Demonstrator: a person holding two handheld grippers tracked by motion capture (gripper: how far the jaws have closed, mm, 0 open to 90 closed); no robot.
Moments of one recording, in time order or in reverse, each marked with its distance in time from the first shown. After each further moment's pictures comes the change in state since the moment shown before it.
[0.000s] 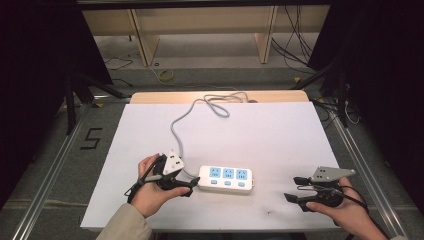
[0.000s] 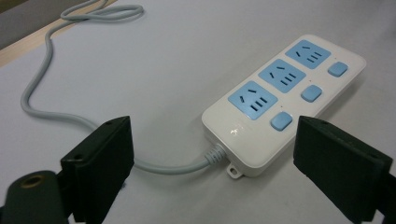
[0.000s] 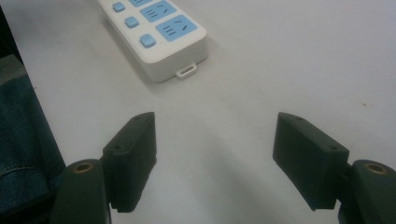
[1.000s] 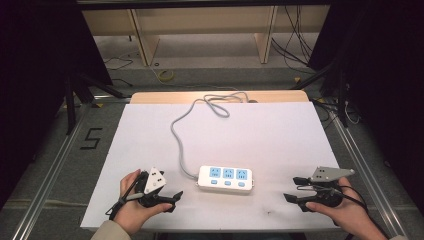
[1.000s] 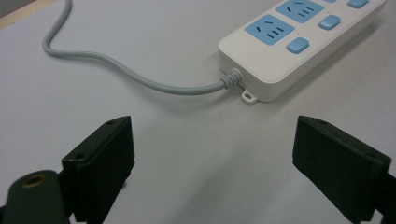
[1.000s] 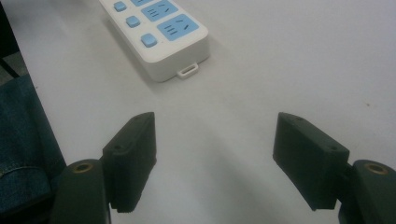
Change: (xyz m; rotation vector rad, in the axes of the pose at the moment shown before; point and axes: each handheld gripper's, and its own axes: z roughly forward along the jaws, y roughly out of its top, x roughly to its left) left arm 0.005 -0.051 -0.023 0.046 0.053 -0.011; right arm 0.000 0.000 0.001 0.001 0.006 0.003
